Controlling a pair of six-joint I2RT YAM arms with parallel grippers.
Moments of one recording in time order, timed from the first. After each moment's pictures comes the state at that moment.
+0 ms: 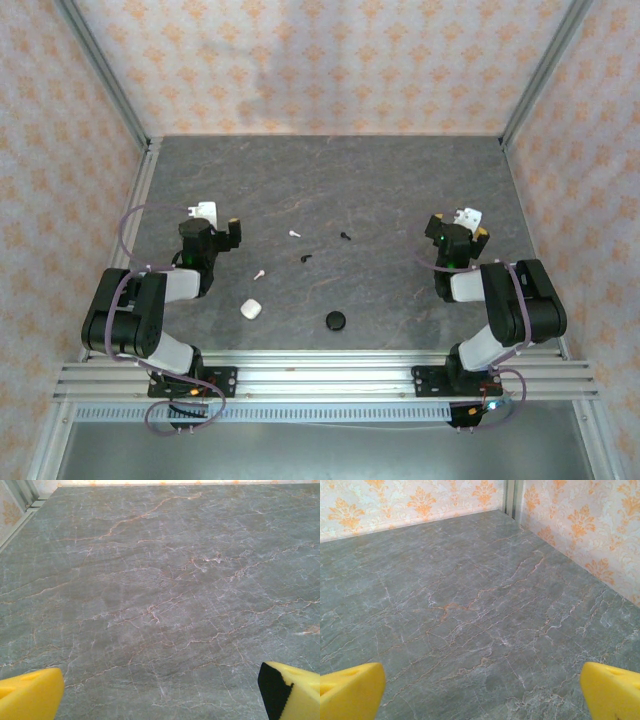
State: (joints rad) left arm -0.03 1.50 0.43 0.62 -0.18 -0.05; right arm 0.08 1.56 0.37 0.85 0.47 0.18
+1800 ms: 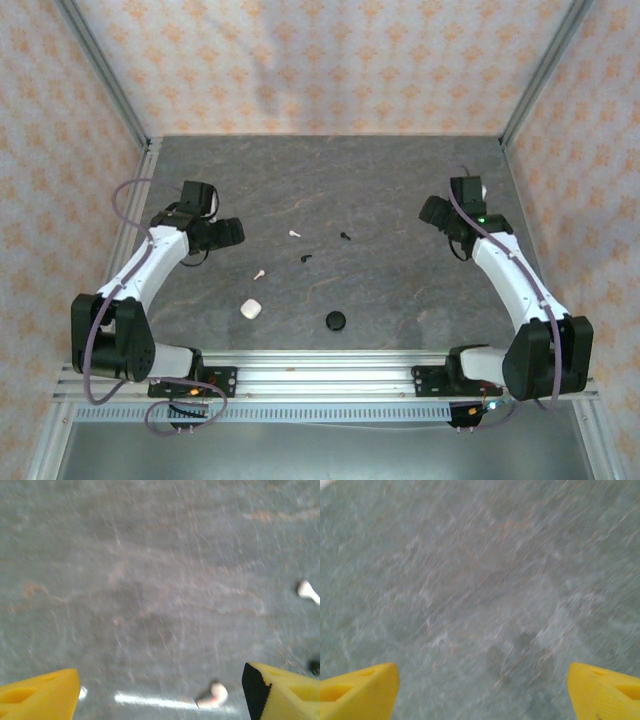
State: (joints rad) left arm -0.09 1.35 0.98 -0.74 0.01 -0.39; right arm 0.15 1.26 0.99 -0.63 0.15 0.53
